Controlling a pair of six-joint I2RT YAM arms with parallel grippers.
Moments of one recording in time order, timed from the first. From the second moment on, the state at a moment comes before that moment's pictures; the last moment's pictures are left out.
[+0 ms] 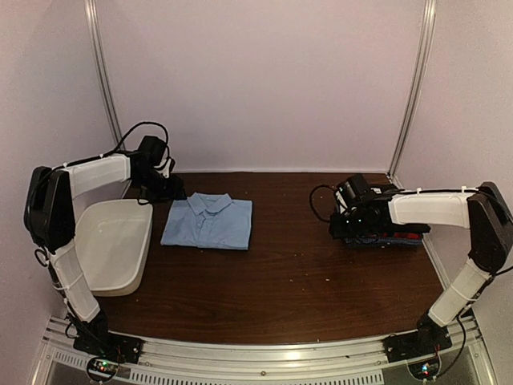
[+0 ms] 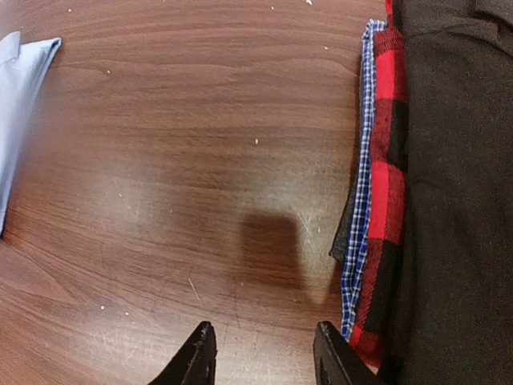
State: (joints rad) left arm -0.28 1.84 1.44 -0.61 0.07 -0.29; right arm 0.53 1.61 1.00 -0.35 0.14 0.39
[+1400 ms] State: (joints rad) left arm -0.32 1.79 1.44 -0.60 0.15 -0.32; right arm 0.54 1.73 0.90 -0.31 0.41 0.56
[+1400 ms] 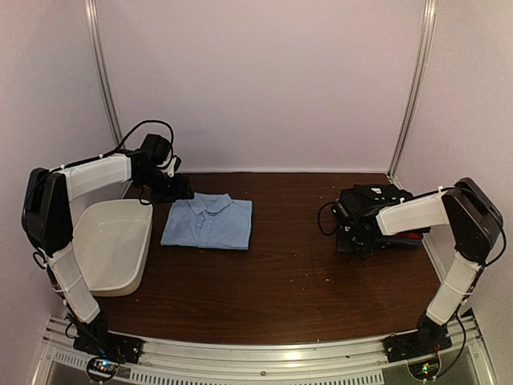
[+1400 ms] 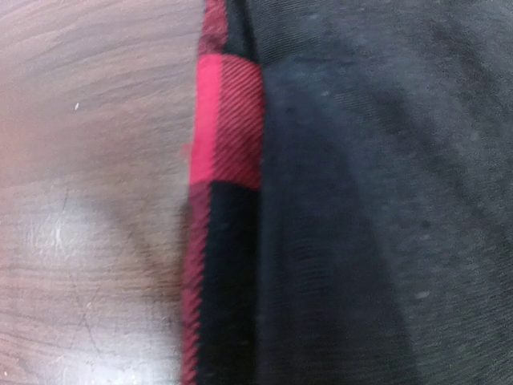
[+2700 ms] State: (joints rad) left arm -0.32 1.79 1.39 -0.58 0.17 -0.32; right arm 0.75 1.76 1.00 -0.27 0.28 0.59
